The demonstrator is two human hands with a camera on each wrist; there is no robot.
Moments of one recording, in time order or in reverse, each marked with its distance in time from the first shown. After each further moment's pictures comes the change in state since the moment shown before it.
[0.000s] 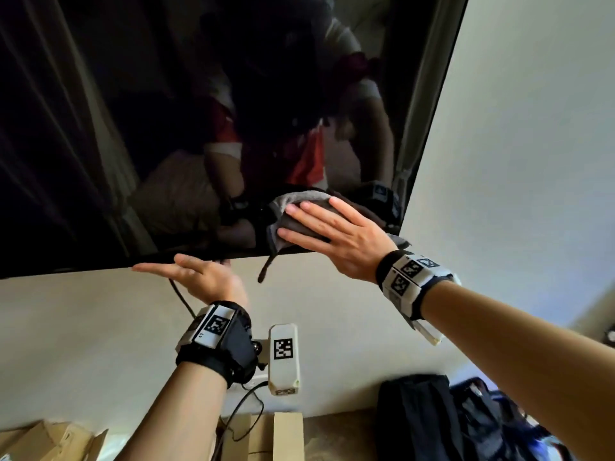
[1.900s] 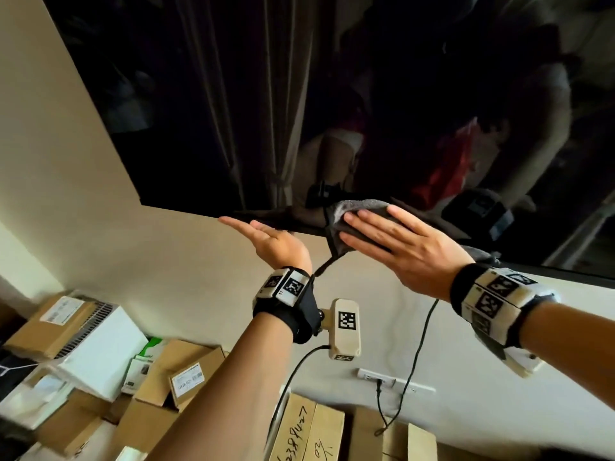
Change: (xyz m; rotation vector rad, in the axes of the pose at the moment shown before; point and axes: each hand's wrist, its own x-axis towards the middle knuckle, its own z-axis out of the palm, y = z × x) left_hand 0.356 0.108 -0.179 0.024 0.044 0.055; right_hand 0.338 -0.238 -0.067 0.087 0.023 -0.284
